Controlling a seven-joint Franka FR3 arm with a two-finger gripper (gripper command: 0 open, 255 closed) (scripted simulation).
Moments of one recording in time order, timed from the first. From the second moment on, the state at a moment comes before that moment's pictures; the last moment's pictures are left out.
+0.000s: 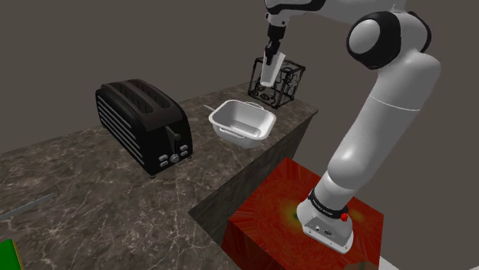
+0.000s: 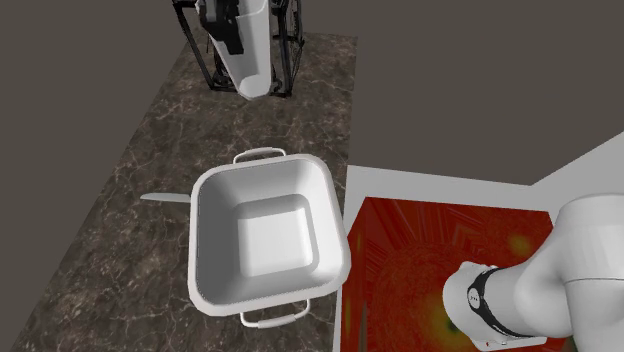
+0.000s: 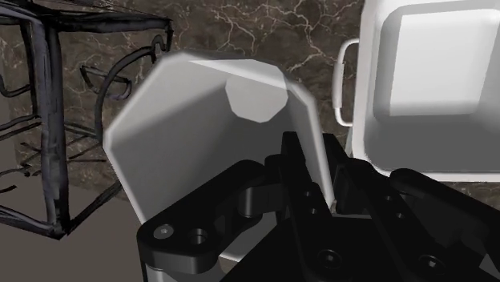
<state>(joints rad) -0.18 0.08 -0.31 -1.59 -0.07 1.72 -0.63</state>
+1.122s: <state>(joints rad) 0.00 -0.24 -0.08 -1.83 -0.13 1.61 -0.23</state>
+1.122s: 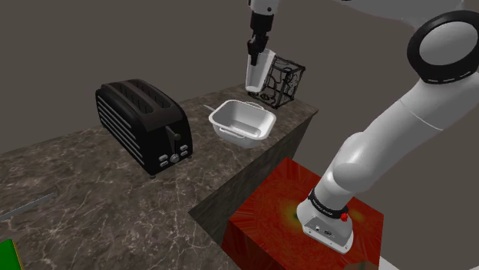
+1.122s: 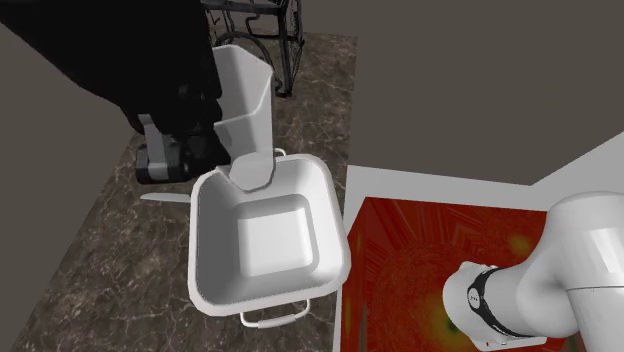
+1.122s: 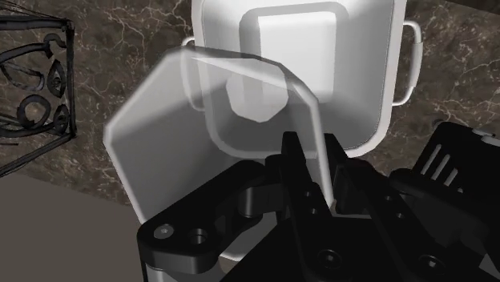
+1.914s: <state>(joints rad) 0.02 -0.29 -0.04 -1.98 -0.13 1.71 -0.15</state>
